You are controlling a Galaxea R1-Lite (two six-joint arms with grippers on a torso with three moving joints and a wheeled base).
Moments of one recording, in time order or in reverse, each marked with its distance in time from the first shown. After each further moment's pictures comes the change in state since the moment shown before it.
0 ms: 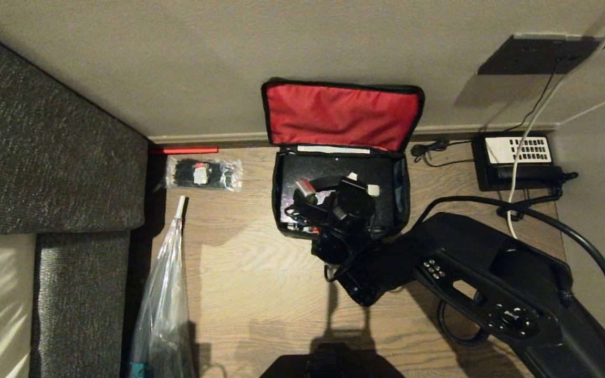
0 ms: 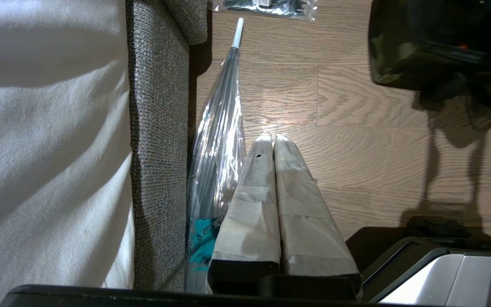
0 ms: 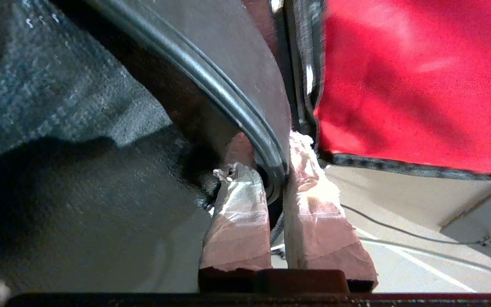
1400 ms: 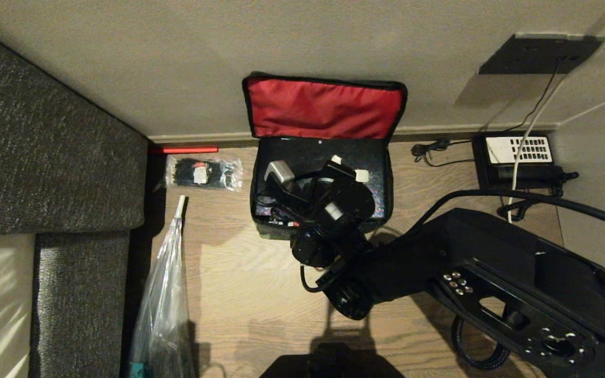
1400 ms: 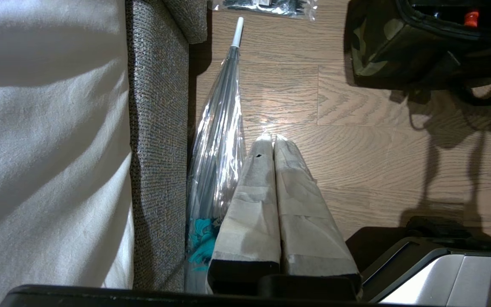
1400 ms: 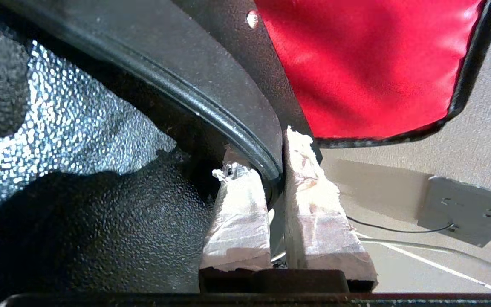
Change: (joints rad) left arm 0.000 0.000 0.000 -0.001 0.000 0.000; right arm 0.134 -0.128 0.030 -0.077 -0.021 -0.007
